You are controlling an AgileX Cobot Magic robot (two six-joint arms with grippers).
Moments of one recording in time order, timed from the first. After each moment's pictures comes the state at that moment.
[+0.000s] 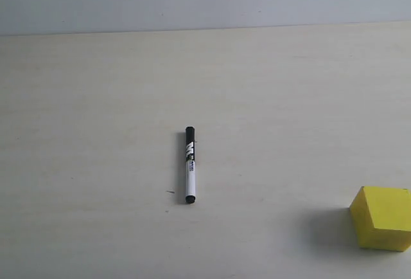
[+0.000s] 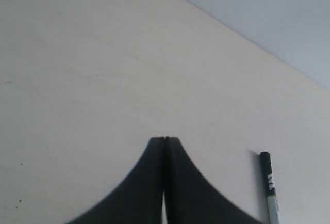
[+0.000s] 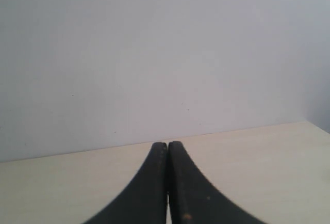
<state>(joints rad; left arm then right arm) -0.48 0.21 -0.19 0.56 0.62 -1.21 -0.16 0.01 0.00 -0.01 0.02 0.10</state>
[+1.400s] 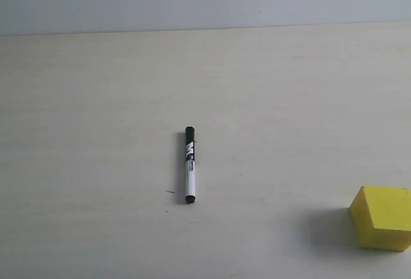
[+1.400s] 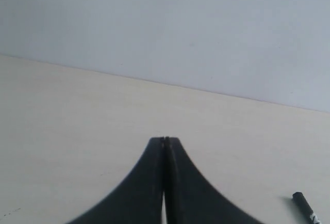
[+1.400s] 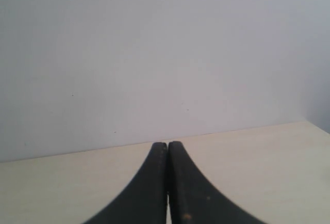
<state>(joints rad) -0.11 0.01 0.00 0.08 0.19 -0.29 -0.16 0.01 0.00 -0.01 0.02 0.10</state>
